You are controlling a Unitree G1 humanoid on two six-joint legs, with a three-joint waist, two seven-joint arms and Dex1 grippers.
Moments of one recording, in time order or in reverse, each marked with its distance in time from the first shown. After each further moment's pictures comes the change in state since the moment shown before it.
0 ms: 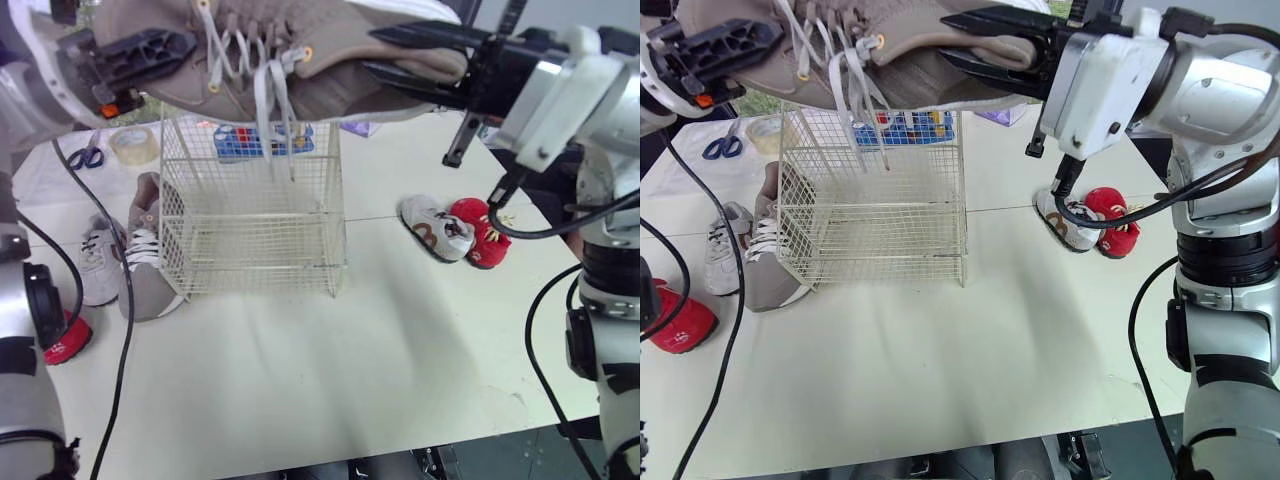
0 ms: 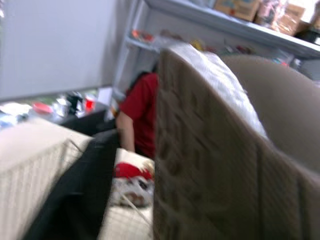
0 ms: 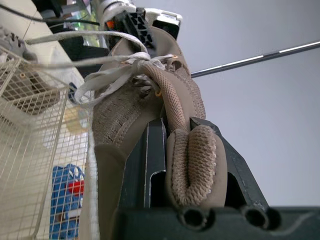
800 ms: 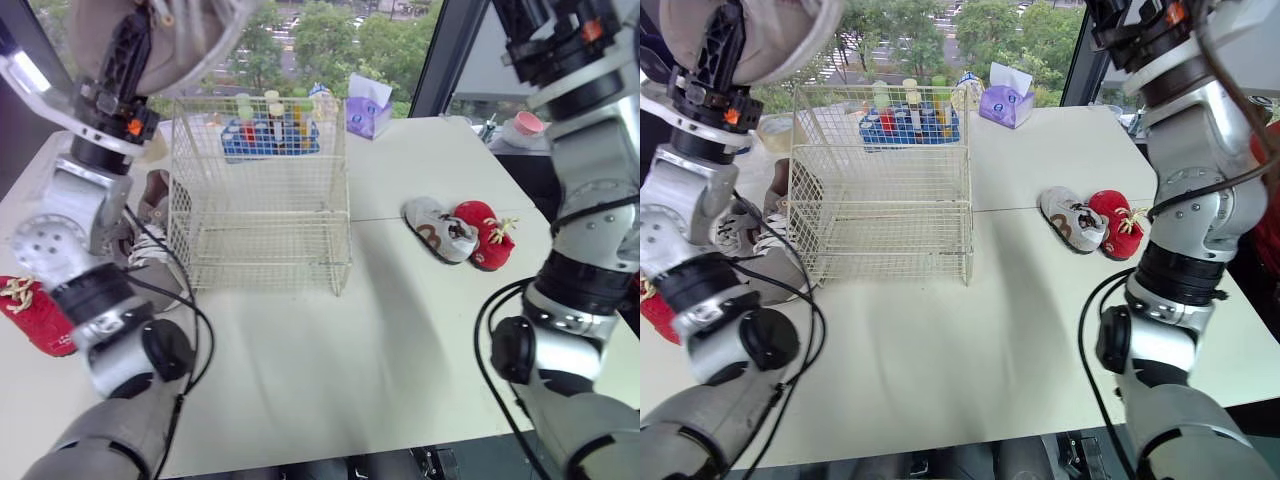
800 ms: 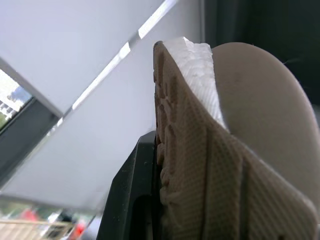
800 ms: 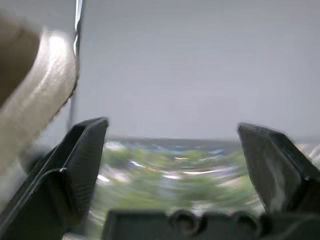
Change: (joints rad) left arm 0.383 -0.688 0.760 -0.618 -0.514 -0.074 1.027; right arm 0.076 0.430 -0.454 0.005 0.706 0.865 -0.626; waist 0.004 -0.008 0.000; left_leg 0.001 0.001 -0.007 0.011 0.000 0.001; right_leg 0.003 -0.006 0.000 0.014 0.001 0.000
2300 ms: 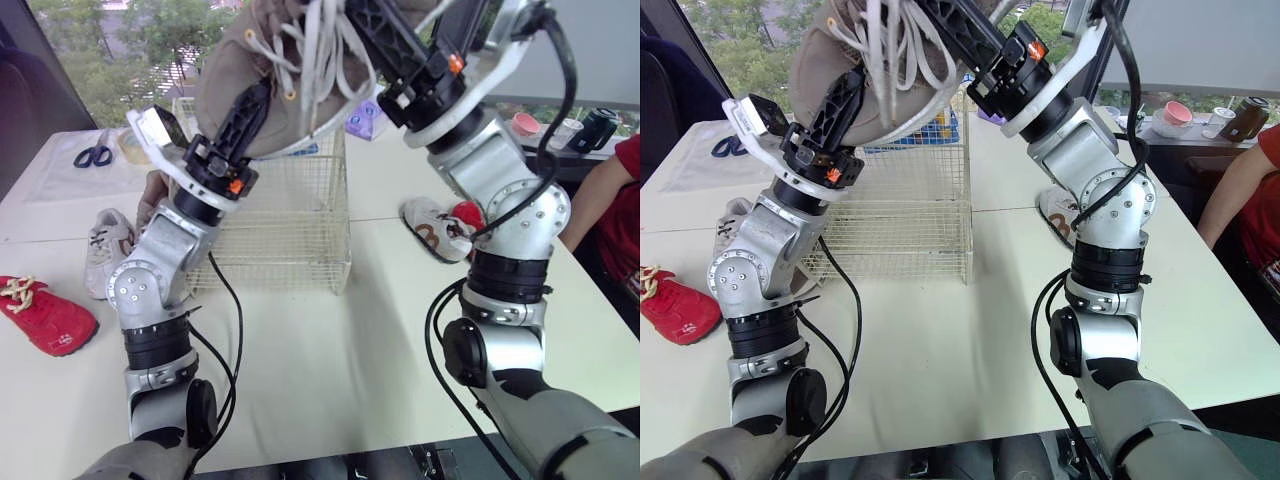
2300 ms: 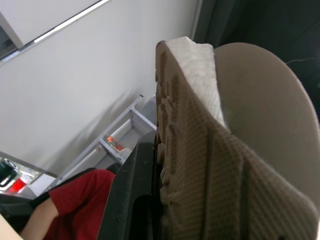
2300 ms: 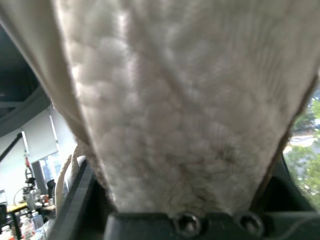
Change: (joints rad) left arm 0.267 -0.045 -0.420 -0.210 -0.221 -0.129 0.101; right arm -0.058 0.136 0.172 0.077 0.251 0.123 0.102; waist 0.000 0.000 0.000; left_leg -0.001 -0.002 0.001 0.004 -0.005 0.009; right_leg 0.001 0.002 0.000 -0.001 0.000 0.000
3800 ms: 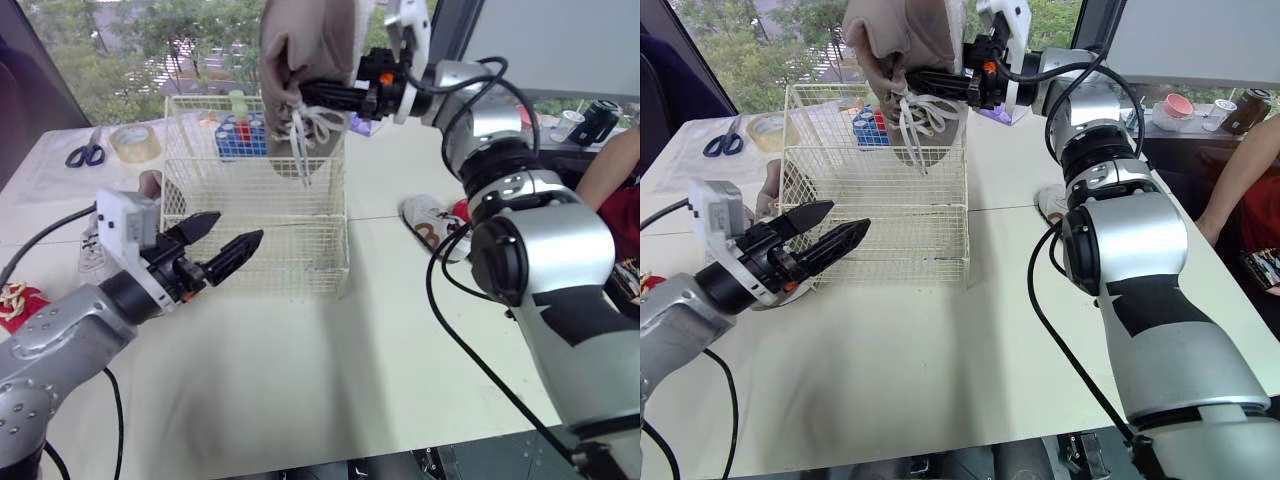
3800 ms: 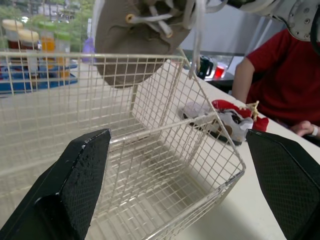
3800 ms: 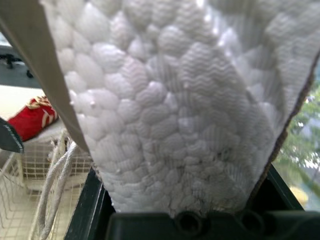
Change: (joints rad) left arm 0.591 0.582 0.014 -0.603 0.281 -0.011 0.169; right arm -0.590 -0.123 0.207 1.357 -0.959 -0.858 0.842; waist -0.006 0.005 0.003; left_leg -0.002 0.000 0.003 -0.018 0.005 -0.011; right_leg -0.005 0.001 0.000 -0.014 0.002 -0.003
